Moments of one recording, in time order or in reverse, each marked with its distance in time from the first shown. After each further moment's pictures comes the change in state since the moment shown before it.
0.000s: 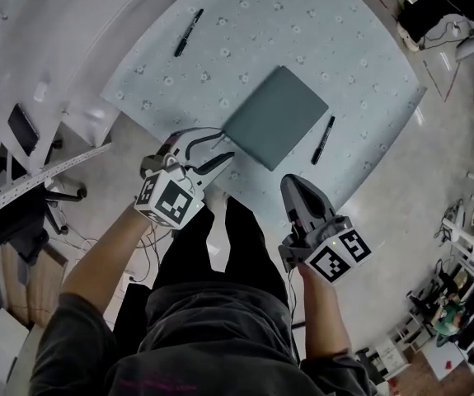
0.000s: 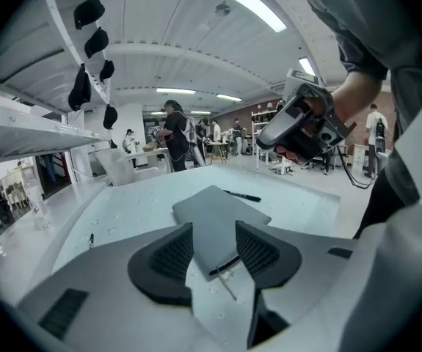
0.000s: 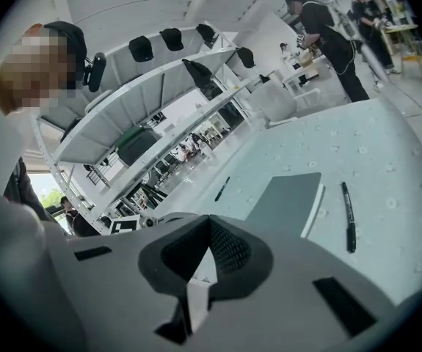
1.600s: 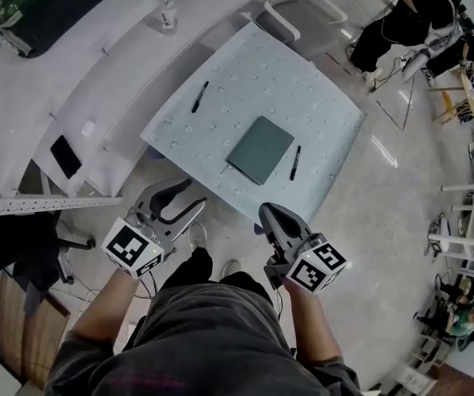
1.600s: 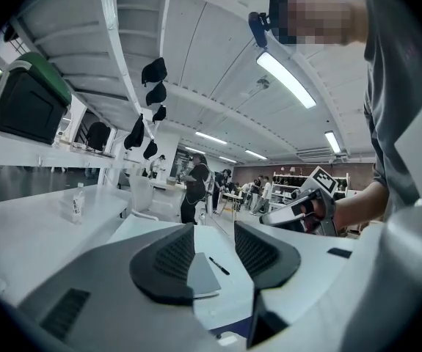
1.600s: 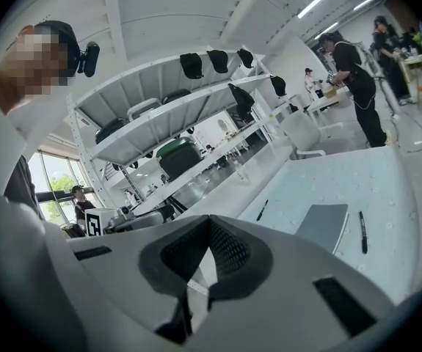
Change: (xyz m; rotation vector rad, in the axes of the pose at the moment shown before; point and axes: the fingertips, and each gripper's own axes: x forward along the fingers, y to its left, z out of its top) left arm -0.253 -0.020 0.146 -0.360 -0.392 0.080; right arm -0.082 0.186 0.018 -0.159 -0.136 0.076
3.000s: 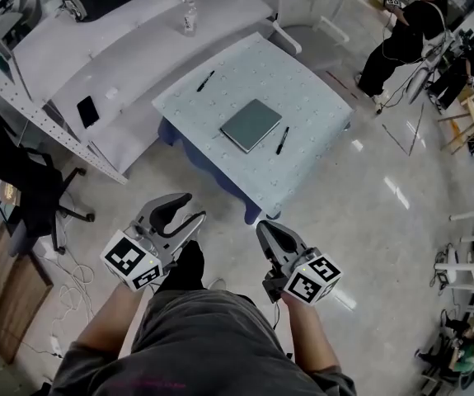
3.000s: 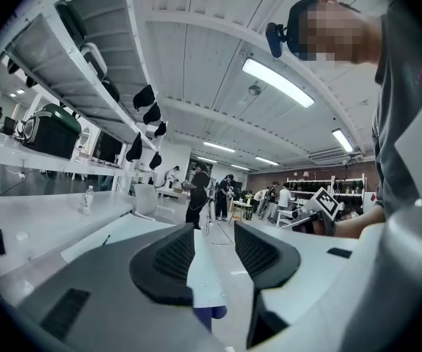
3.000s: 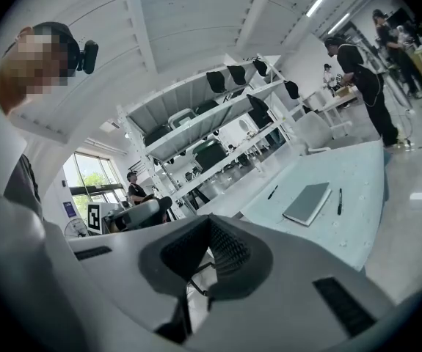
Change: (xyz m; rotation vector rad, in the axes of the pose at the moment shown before) left arm -0.061 -0.260 -0.025 -0.007 -0.079 0.155; right arm -0.232 0.034 -0.093 -0.040 -0.007 0.182
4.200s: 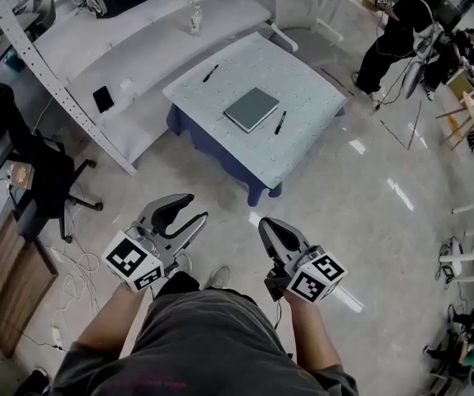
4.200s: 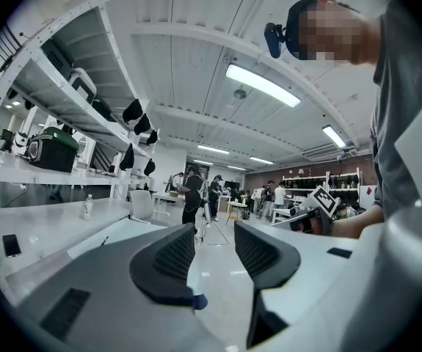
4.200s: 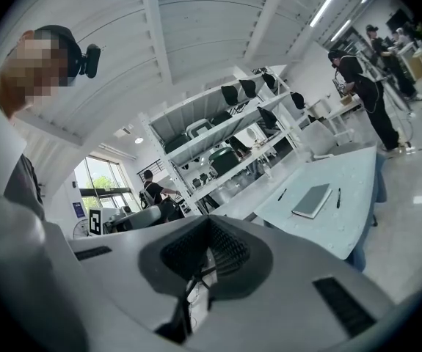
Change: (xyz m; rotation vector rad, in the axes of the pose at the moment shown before) left arm -0.081 -0.118 0.007 0.051 -0.014 0.000; right arm -0.101 0.088 -0.028 -0.022 -0.064 0.048
